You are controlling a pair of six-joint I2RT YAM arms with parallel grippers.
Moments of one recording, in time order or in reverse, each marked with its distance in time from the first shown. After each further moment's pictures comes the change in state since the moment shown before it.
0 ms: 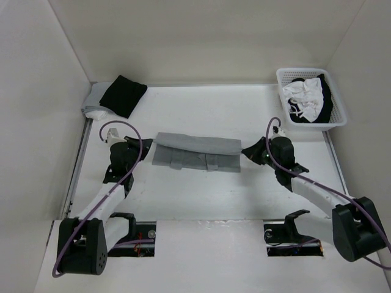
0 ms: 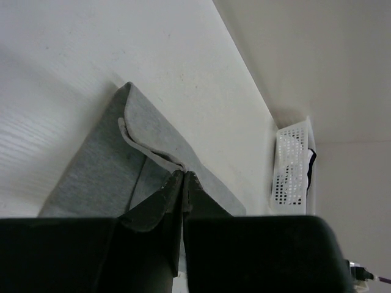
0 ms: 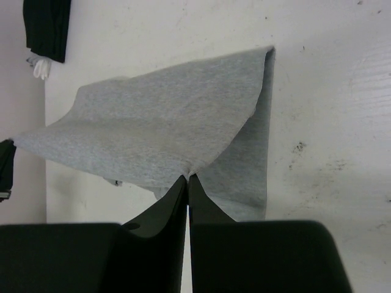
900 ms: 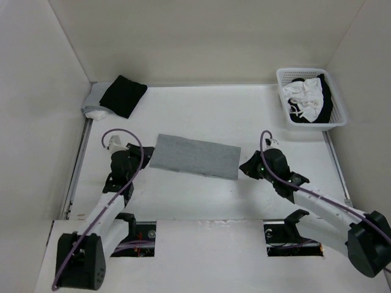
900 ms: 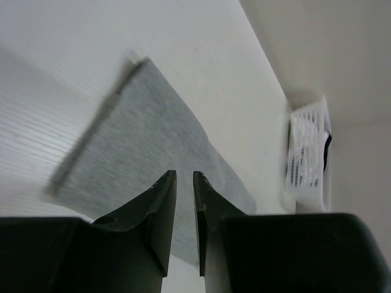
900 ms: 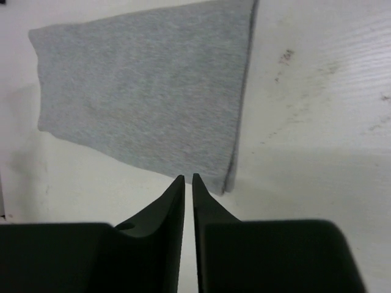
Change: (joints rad) left arm 0.033 -0.163 -0.120 -0.077 0.019 0.038; right arm 0.199 -0.193 -0.067 -0.262 0.166 0.019
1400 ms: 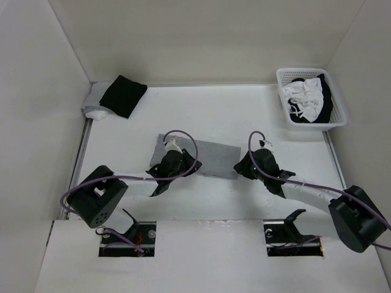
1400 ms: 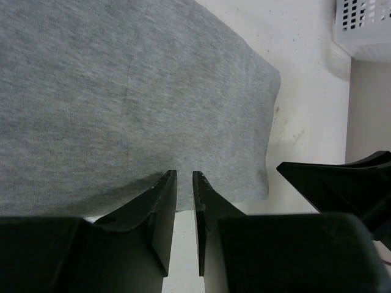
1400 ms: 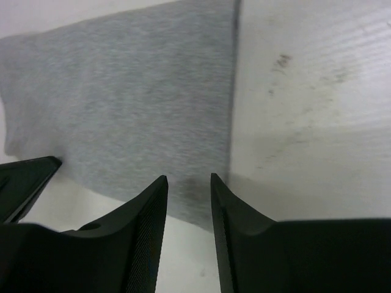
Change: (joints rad) left arm -0.682 0.599 0.203 0.229 -0.177 0.012; right arm 0.055 0.253 0.020 0.168 0.097 0.053
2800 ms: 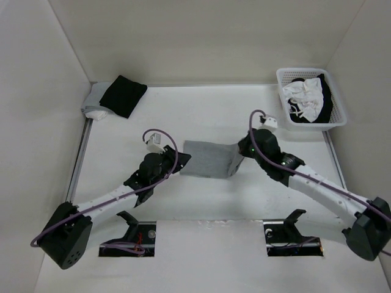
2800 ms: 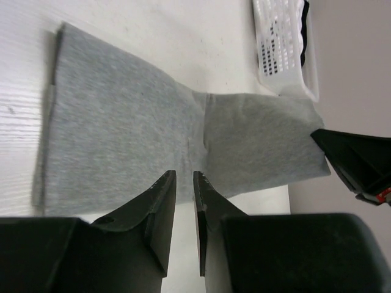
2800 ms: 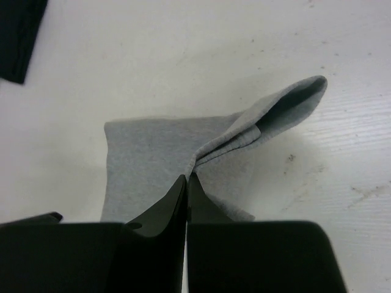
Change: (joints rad) left arm 0.073 -0.395 -0.110 -0.080 0.014 -0.005; right arm 0.070 -0.122 0.352 -0.321 0.275 -0.160
